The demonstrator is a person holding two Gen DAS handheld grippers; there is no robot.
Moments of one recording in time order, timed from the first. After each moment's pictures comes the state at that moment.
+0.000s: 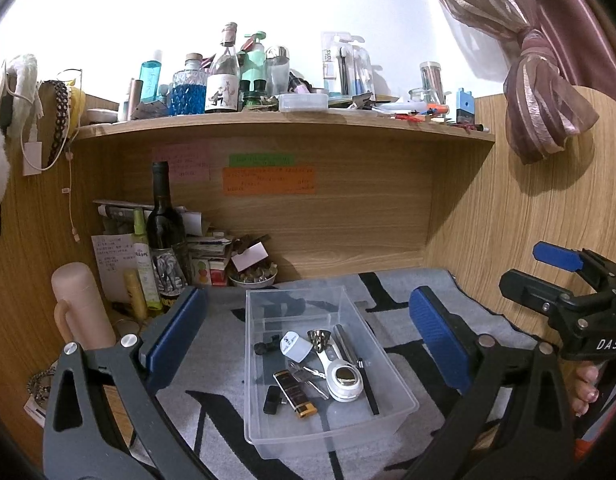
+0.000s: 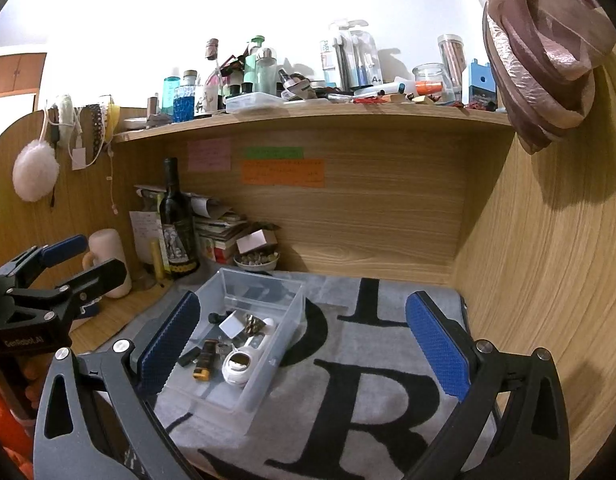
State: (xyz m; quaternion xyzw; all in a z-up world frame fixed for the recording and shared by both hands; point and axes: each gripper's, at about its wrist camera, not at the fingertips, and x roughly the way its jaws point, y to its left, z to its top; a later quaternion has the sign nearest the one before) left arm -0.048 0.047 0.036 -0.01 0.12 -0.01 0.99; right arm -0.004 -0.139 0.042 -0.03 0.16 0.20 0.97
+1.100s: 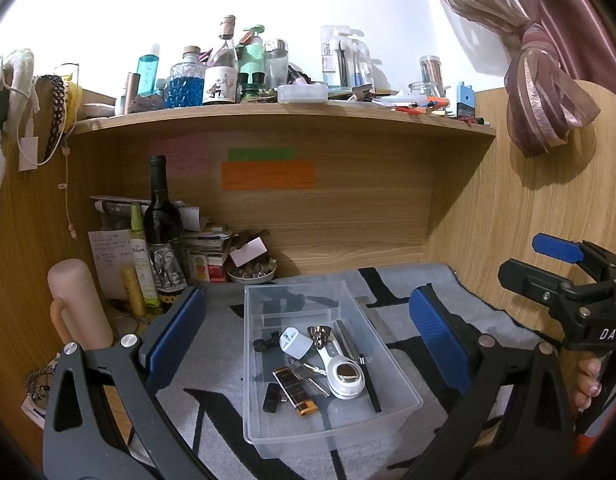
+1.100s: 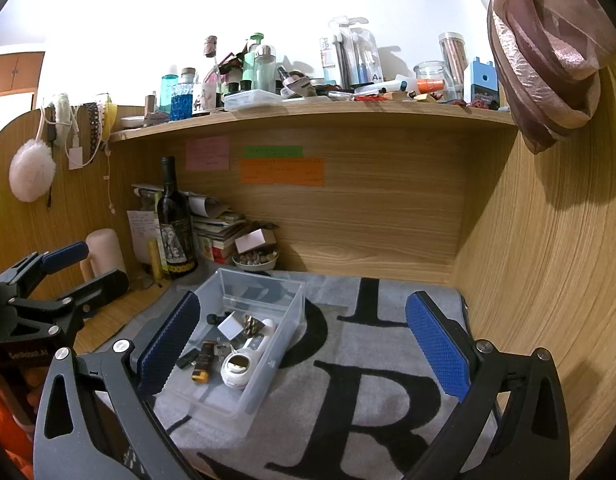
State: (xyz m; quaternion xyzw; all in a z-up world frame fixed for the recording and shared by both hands) left arm -0.043 0.050 0.031 -0.01 0.13 -0.01 0.99; right arm 0.002 -0.136 0.041 -0.03 0.16 0.20 0.96
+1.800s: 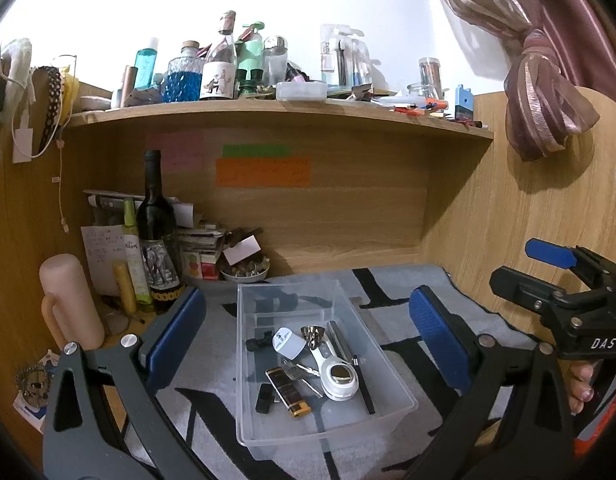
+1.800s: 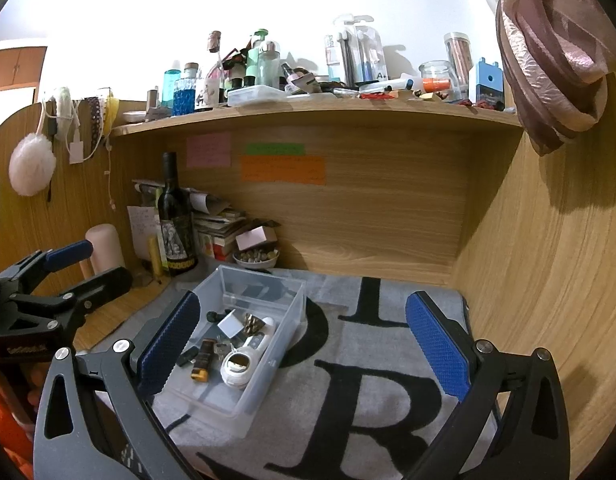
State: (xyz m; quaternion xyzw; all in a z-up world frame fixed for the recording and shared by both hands) left arm -0.041 0.052 0.031 -0.02 0.13 -0.02 0.99; right arm 0.006 -0.134 0.039 -0.04 0.16 0.21 0.96
